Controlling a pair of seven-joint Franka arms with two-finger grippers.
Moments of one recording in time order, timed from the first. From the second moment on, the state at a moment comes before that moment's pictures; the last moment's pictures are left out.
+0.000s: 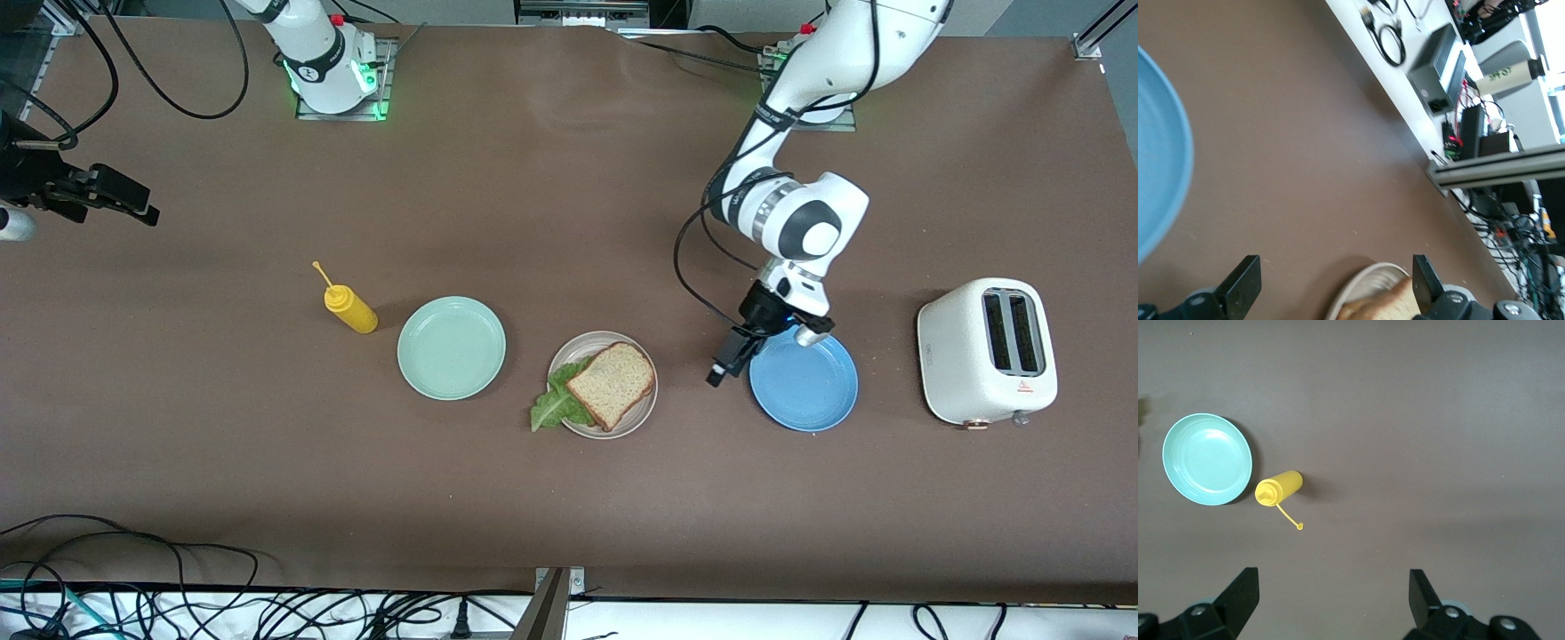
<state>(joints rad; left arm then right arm) -0.48 0.49 0.10 -1.93 -2.47 2.95 1.29 0.09 -0.02 -0.14 -1.68 0.04 1.63 0.01</state>
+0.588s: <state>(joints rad) -0.38 0.38 0.10 -2.06 -2.27 3.01 1.29 0.09 -0.02 -0.14 -1.68 0.04 1.63 0.01</state>
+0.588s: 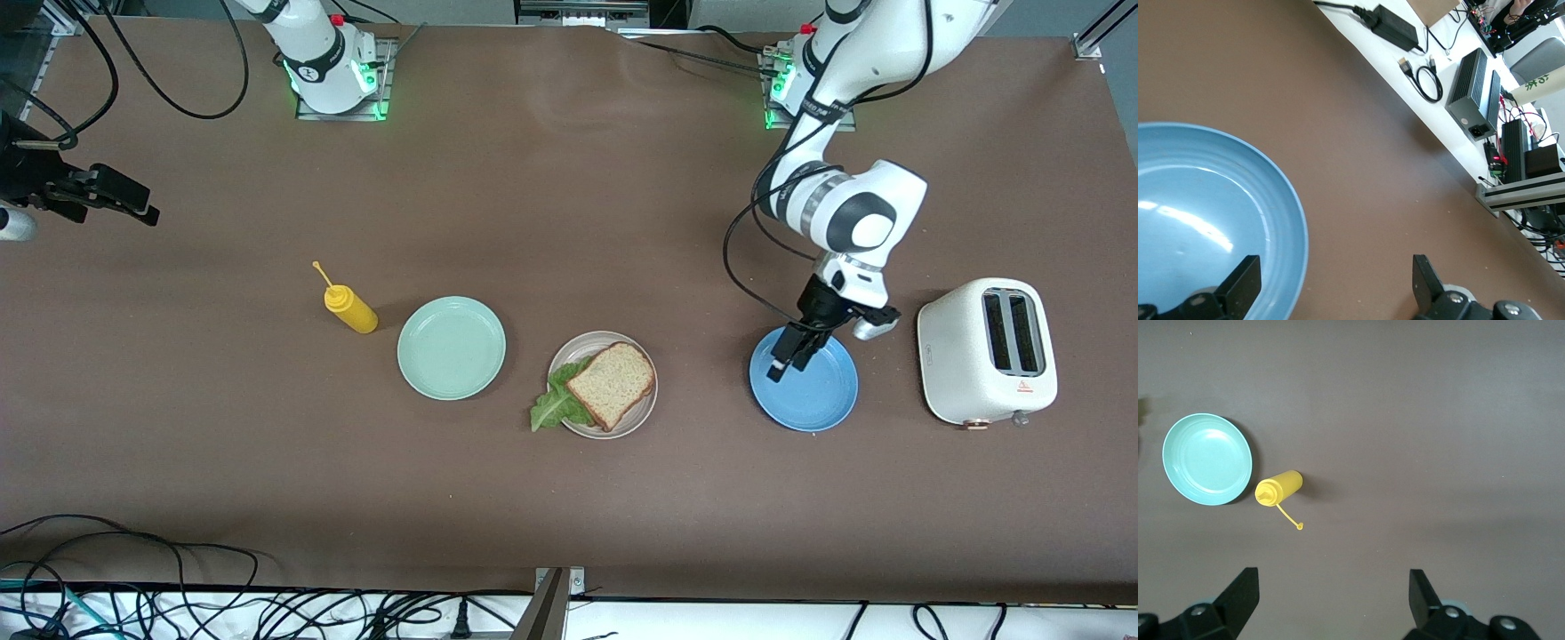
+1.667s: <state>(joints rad) -0.20 0.30 0.08 -2.23 -1.95 3.03 1.30 0.09 -0.02 -0.14 -1.68 0.04 1.63 0.01</state>
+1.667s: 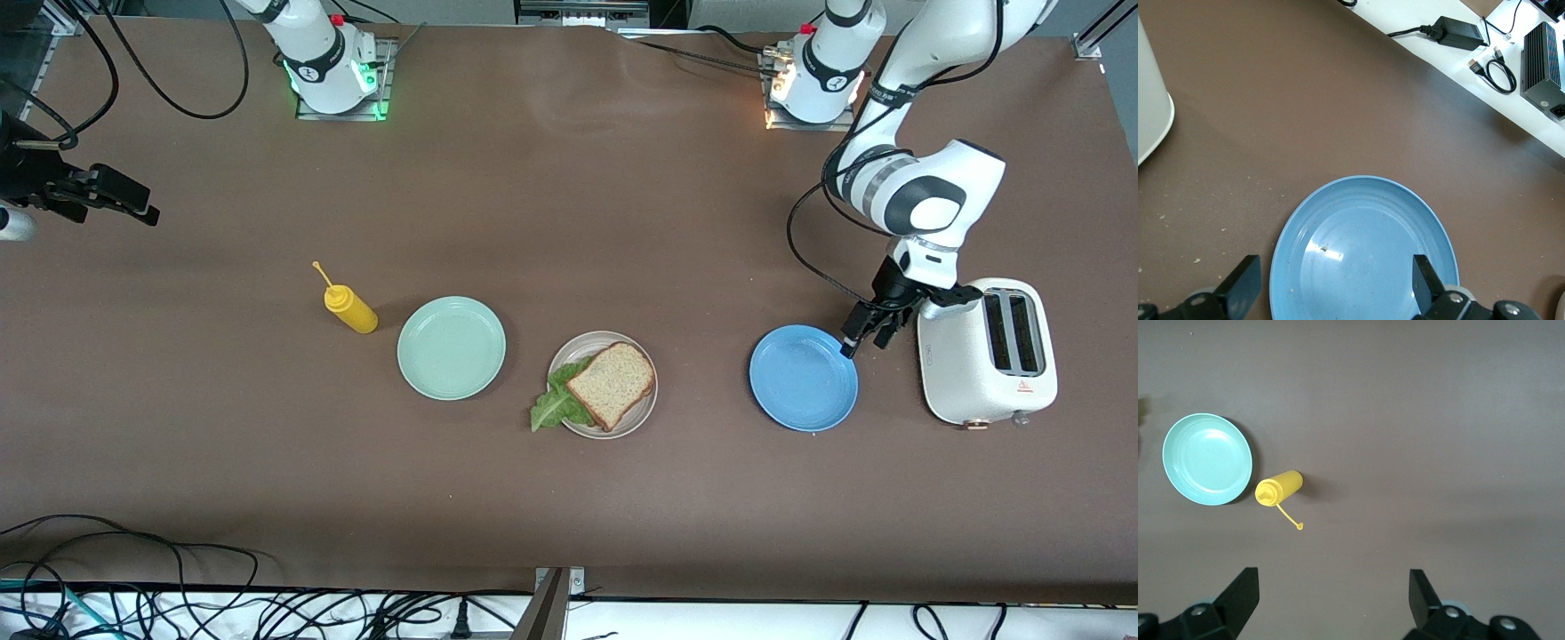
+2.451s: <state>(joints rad) -0.20 0.30 0.07 -2.23 -1.95 3.10 1.30 0.09 -0.02 -0.14 -1.68 0.04 1.63 0.01</state>
